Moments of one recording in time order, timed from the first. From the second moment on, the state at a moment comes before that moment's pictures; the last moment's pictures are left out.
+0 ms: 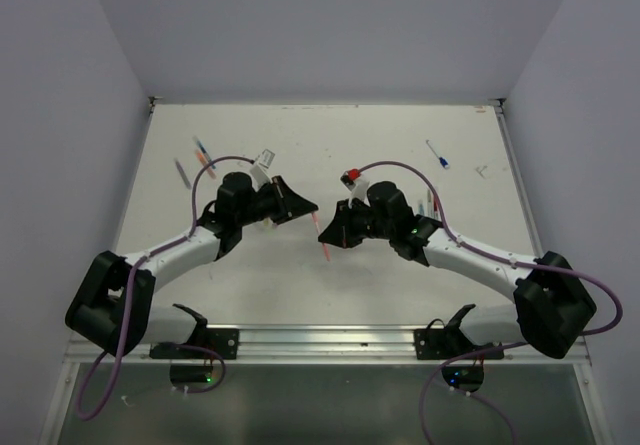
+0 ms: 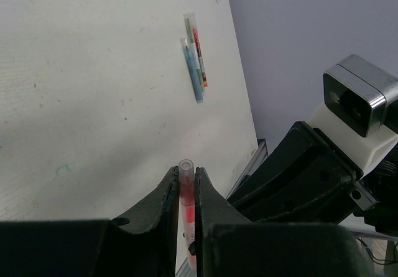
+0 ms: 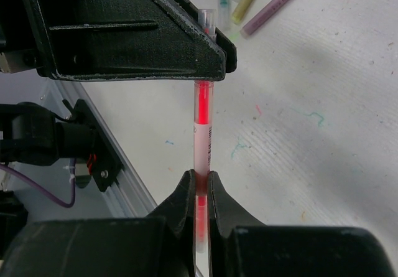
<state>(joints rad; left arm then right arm) -0.48 1.33 0.61 0.39 0.50 -0.94 0.75 1.32 0.74 0.05 -0.36 0.56</state>
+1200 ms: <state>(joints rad) -0.35 1.49 0.89 0.14 0.42 -0.91 0.99 1.43 0.82 -0.24 0.38 0.42</state>
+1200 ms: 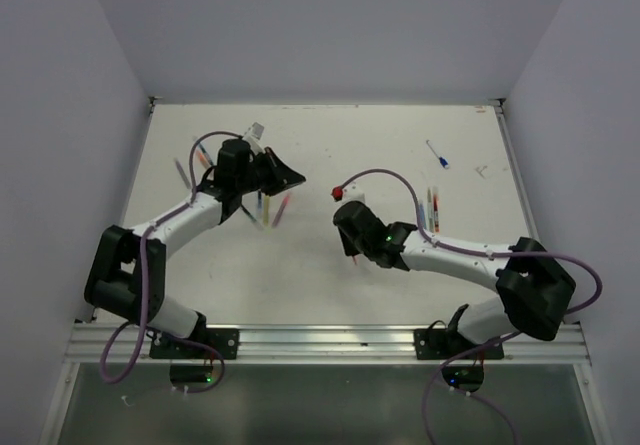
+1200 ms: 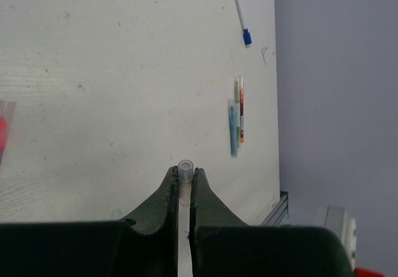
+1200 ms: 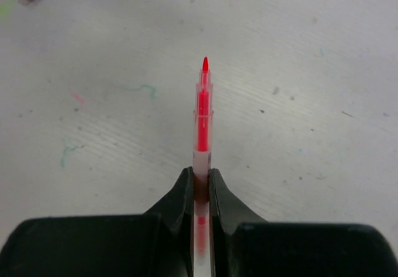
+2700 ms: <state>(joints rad) -0.53 1.79 0.95 -0.05 0.22 -0.64 0.58 1.79 1.07 -0.32 0.11 0.43</state>
